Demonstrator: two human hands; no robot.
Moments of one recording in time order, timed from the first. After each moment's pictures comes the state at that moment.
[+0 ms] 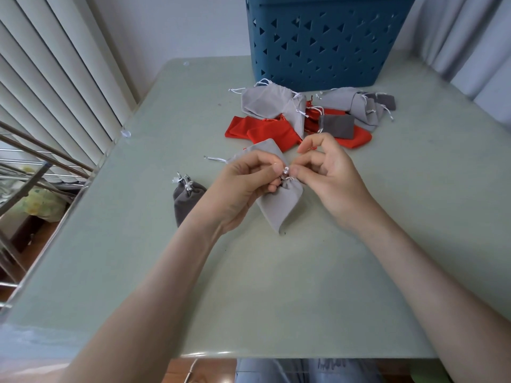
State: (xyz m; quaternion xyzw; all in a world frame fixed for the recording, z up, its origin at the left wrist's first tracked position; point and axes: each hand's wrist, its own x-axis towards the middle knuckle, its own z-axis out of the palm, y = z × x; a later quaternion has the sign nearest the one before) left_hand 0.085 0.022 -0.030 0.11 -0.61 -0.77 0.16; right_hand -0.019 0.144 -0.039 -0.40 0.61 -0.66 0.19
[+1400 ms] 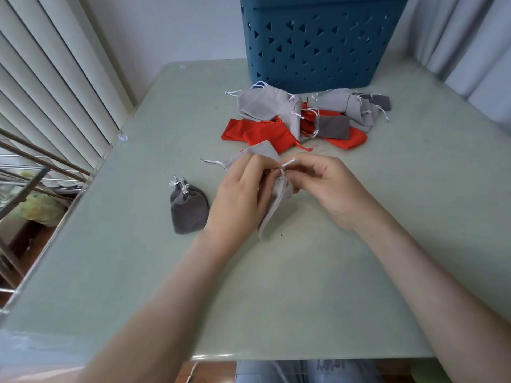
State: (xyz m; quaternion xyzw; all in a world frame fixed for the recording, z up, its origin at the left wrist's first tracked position) left_hand 0.088 0.034 -0.050 0.05 -0.87 -0.20 0.44; right_hand -0.025 0.144 -0.041 -0.42 0.63 -0.61 0.24
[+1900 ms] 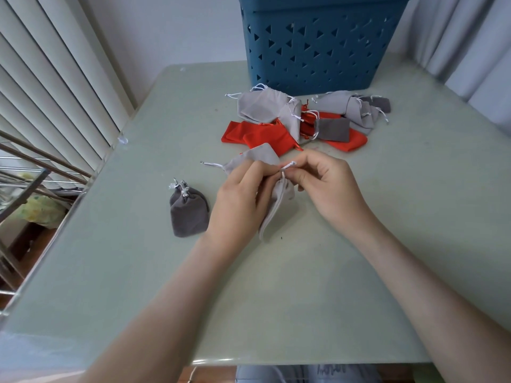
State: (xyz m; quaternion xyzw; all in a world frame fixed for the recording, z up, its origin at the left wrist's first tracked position) left_hand 0.088 0.037 -0.053 0.09 -0.86 -0.23 0.45; right_hand -0.013 0.144 -0.033 -0.40 0.66 -0.62 0.12
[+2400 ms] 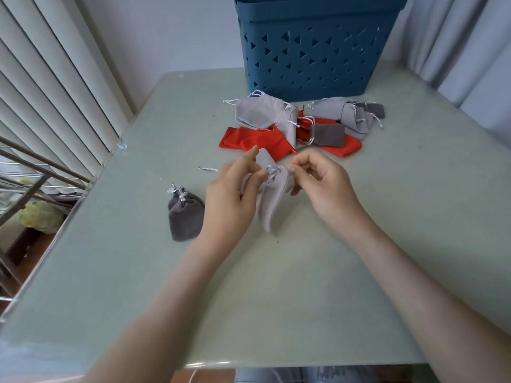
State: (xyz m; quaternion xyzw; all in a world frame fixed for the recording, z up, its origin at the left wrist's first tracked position) left_hand 0.090 0.034 -0.042 0.16 -0.83 -0.38 0.38; right_hand -0.020 0.145 -0.040 -0.37 0.68 -0.63 0.11
